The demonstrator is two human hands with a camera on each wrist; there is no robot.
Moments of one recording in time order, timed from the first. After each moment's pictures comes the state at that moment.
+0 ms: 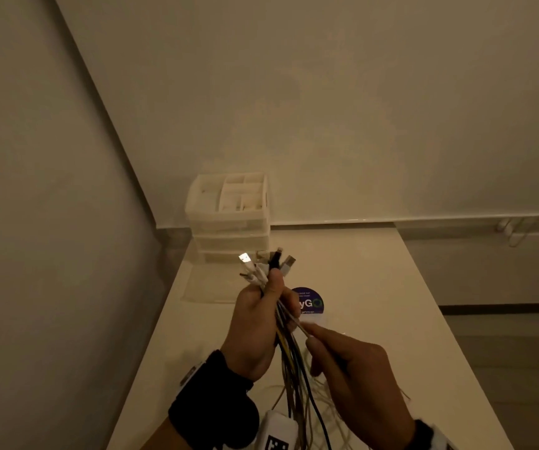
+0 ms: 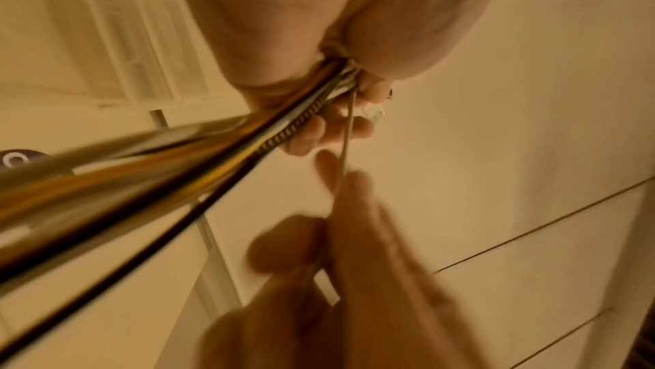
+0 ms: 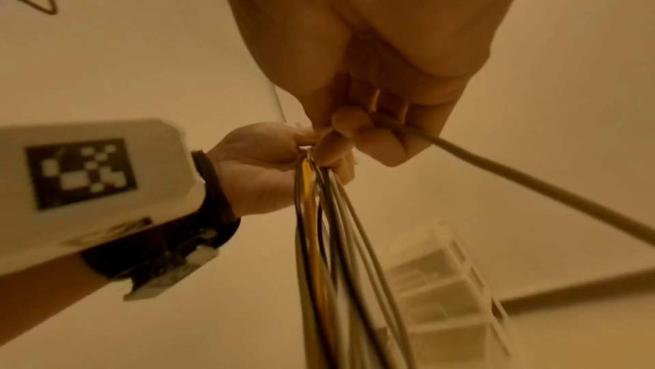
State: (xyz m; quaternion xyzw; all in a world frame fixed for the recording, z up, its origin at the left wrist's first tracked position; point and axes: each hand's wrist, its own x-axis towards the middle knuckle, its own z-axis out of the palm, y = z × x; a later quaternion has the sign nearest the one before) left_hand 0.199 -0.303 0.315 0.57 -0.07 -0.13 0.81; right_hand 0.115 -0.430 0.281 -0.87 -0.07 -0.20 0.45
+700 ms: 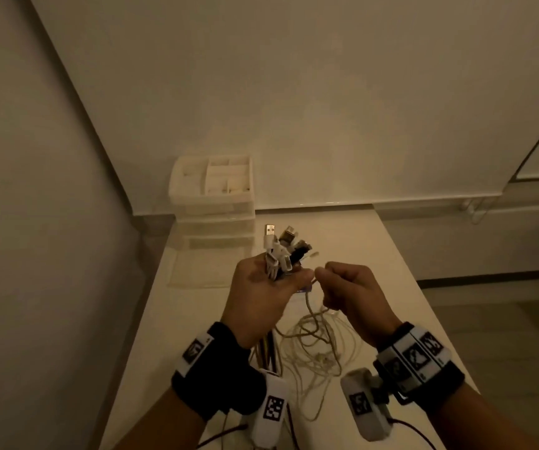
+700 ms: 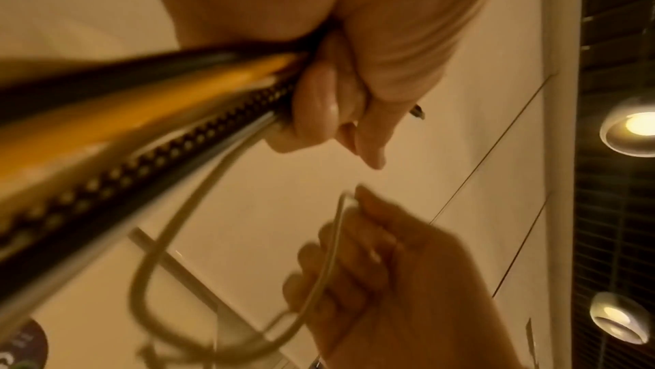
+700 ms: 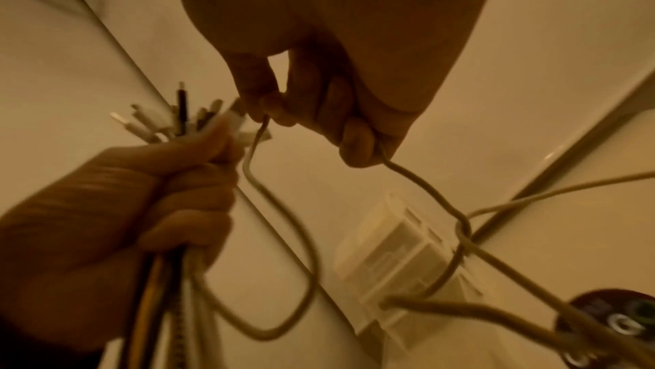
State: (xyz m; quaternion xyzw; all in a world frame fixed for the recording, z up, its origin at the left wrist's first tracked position) left_hand 0.199 -0.280 0.328 0.74 -0.18 -0.04 0.64; right_hand 0.167 -0.439 0.294 -0.70 0.02 -0.07 0.71
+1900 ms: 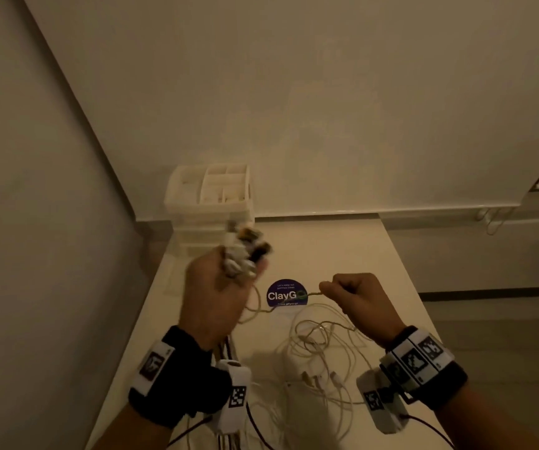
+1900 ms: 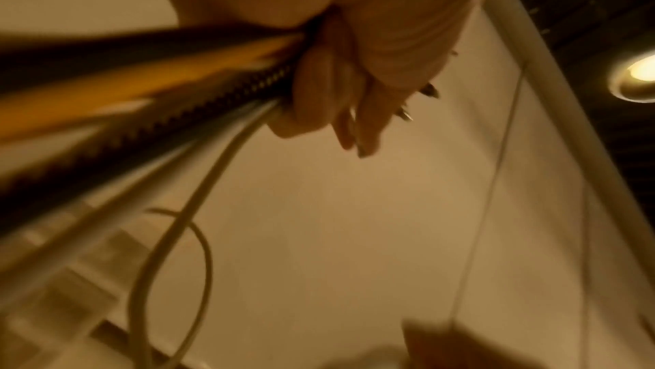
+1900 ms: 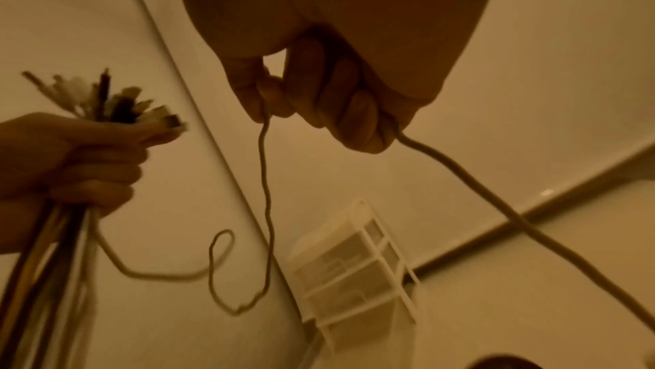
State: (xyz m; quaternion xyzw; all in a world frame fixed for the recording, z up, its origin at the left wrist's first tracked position) left_hand 0.228 -0.284 0.329 0.78 -0.16 0.15 0.59; right_hand 0.191 -0.505 0.274 -0.80 0.01 -0.07 0.60
